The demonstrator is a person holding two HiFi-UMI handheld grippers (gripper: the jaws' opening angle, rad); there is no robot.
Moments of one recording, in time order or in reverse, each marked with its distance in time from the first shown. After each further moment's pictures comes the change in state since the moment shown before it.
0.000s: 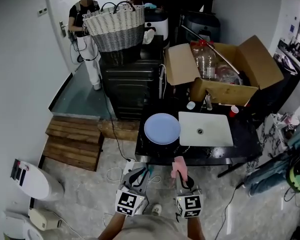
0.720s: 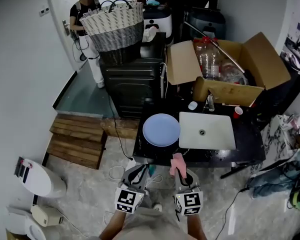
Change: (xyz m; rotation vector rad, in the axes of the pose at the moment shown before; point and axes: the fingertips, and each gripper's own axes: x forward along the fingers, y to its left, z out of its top) left arm 0.044 0.002 -0.005 0.008 0.042 0.088; right arm 0.029 -0.040 -0.003 0.021 -0.017 0.071
